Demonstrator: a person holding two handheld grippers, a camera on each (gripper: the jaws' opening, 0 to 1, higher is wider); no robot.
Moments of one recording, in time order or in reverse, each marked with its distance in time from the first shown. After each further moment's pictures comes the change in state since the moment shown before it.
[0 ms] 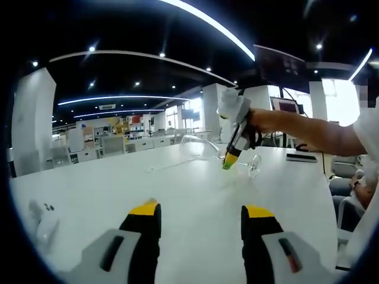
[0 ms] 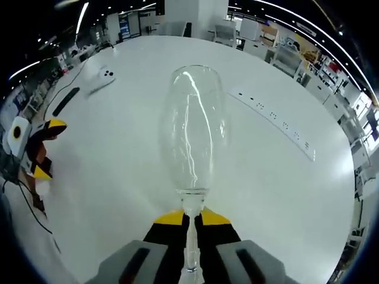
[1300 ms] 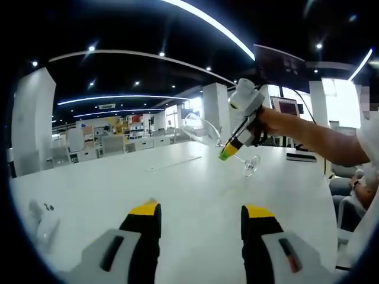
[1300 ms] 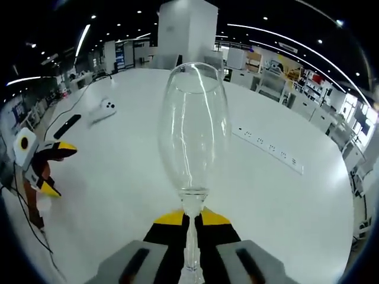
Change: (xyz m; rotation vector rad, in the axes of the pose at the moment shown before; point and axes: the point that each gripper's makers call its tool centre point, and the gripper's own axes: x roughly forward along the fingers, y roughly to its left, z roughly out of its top) left arm 0.002 0.000 -0.001 0.000 0.003 -0.003; right arm -0.024 0.005 0.022 0.050 -0.265 -0.061
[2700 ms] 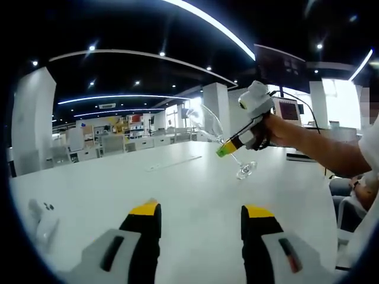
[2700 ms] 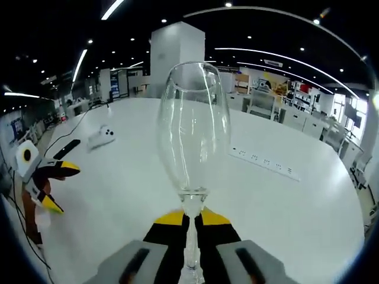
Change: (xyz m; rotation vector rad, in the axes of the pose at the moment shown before) left arm 0.001 0.000 -0.001 -0.003 0.002 0.003; right arm -0.005 0.002 0.012 0.070 -0.228 -0.032
